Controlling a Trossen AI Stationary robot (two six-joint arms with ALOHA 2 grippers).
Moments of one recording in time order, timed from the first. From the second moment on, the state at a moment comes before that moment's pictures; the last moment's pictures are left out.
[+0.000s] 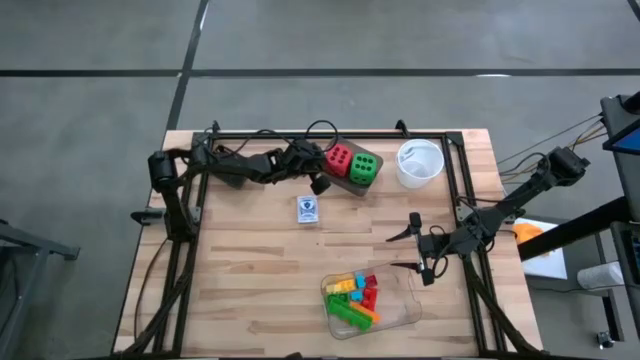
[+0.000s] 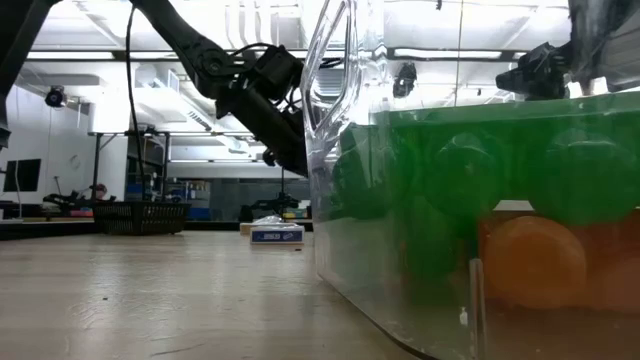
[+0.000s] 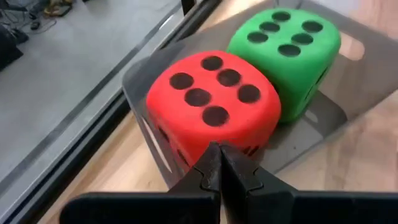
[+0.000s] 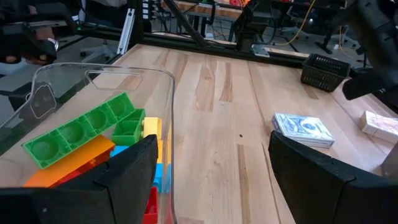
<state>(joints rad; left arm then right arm) 0.38 1.84 1.04 0.17 -0.19 0.05 0.60 0.90 0.21 0.42 0.48 0.06</state>
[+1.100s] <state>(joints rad) 0.32 1.59 1.03 -0.38 0.16 -0.32 0.60 0.90 0.21 0.41 0.48 0.08</state>
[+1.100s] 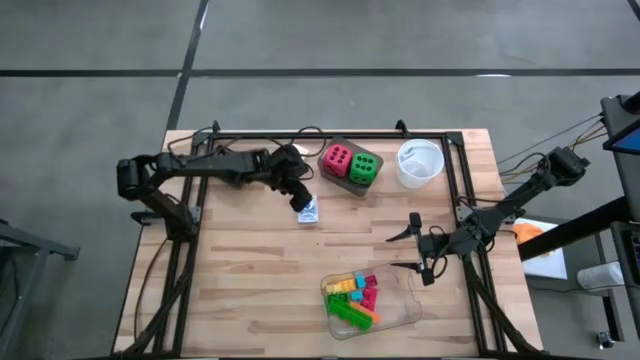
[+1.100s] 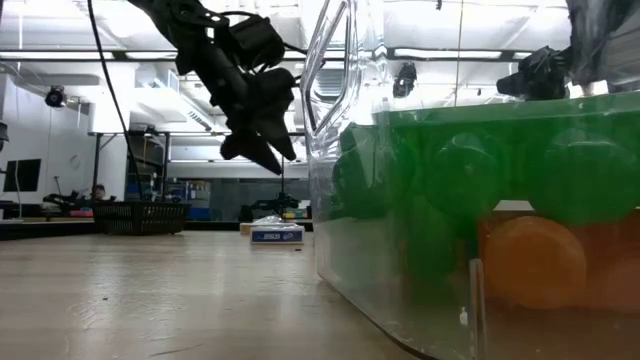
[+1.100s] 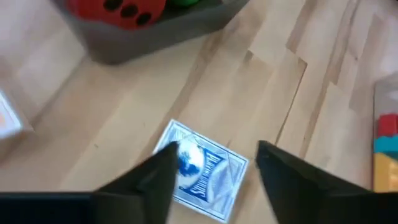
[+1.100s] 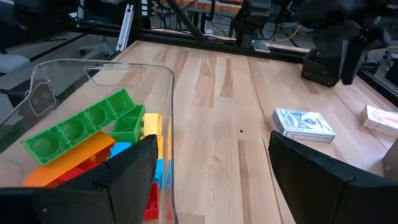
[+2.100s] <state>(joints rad) 0.26 1.76 1.03 -0.41 0.05 -0.68 0.60 0.90 0.22 0.40 0.48 0.08</state>
